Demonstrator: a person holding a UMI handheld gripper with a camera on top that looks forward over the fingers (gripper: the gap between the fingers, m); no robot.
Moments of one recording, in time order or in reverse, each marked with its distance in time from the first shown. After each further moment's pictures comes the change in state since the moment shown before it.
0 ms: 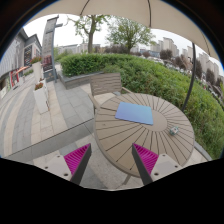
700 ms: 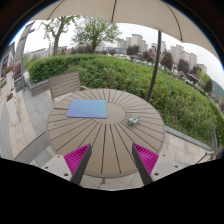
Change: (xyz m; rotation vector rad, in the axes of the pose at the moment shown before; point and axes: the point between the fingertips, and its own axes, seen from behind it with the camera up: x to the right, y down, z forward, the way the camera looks) arm 0.189 0.042 0.006 -0.009 0.338 0.155
